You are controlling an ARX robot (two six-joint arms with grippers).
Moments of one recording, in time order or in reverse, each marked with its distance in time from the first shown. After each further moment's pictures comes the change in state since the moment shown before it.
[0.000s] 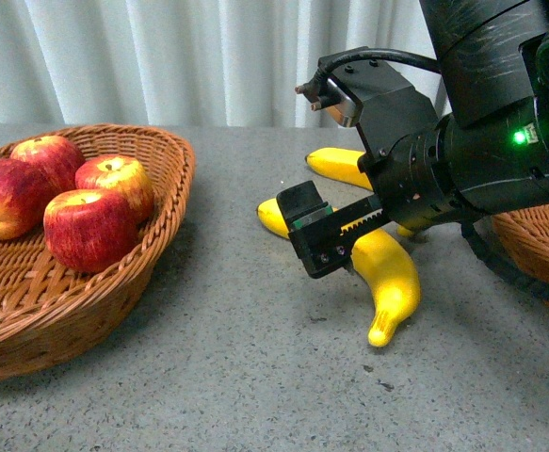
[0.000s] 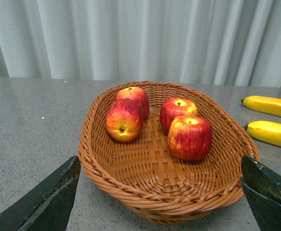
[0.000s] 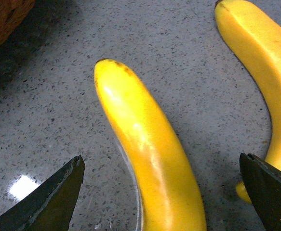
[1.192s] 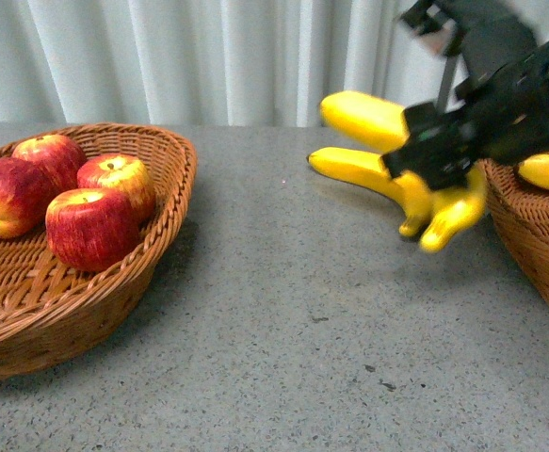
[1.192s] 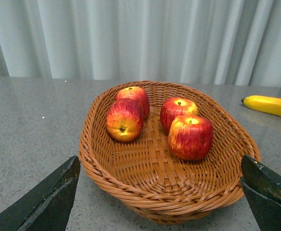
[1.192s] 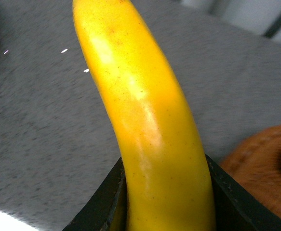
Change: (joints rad) left arm 0.000 0.000 0.000 0.000 0.000 0.000; right arm -0.184 -0.097 0.042 -0.066 -0.019 -0.035
